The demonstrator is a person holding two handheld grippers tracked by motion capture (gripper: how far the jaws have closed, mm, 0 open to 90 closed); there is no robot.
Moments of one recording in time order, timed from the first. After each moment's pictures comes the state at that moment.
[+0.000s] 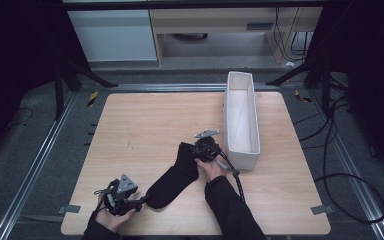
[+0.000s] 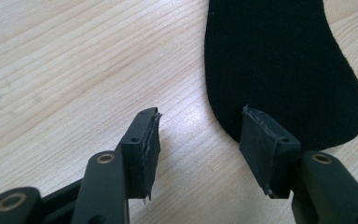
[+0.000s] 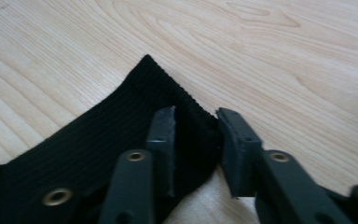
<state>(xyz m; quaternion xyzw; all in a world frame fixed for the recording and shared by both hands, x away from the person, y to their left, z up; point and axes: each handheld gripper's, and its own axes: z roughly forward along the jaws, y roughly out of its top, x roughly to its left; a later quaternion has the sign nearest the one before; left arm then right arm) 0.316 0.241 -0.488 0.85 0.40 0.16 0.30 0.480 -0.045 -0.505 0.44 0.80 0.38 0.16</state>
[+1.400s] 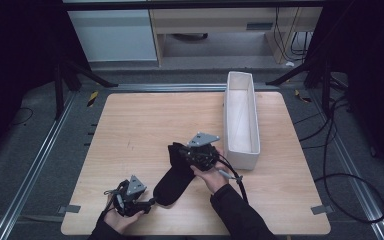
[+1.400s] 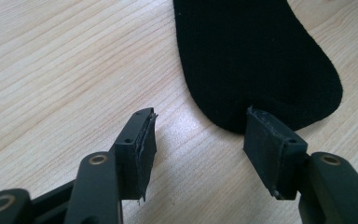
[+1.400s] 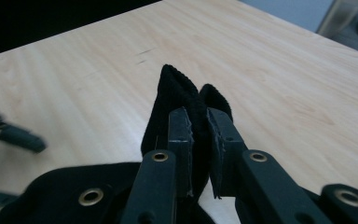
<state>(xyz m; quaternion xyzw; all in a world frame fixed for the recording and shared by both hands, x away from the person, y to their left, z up) 0.316 0.218 -0.492 0.86 0.38 0.16 0.32 0.408 -0.034 -0.428 0.29 0.82 0.46 0.17</state>
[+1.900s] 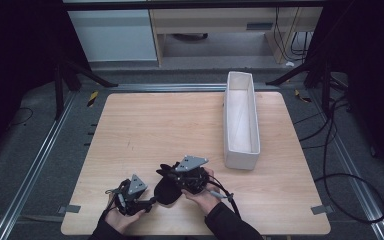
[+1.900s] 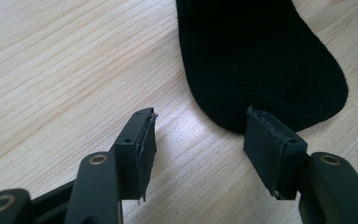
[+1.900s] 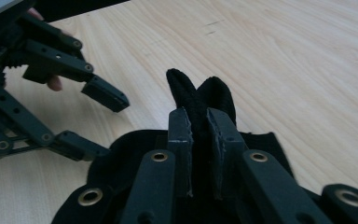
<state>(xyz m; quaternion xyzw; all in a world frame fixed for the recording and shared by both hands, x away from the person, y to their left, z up) 0.319 0.216 -0.493 0.86 0.38 0.17 0.31 0.365 -0.007 -0.462 0.24 0.84 0.46 0.13</state>
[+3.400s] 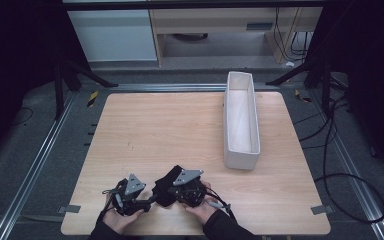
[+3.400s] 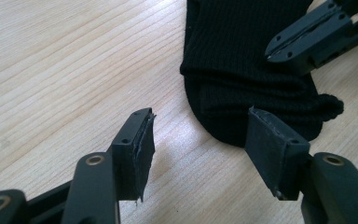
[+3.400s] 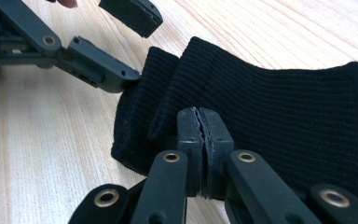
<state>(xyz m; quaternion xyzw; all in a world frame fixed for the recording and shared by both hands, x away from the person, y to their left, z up) 0.315 0.219 -0.485 0.85 0.37 0.17 0.33 0.350 -0.003 -0.501 0.25 0.87 0.43 0.06</state>
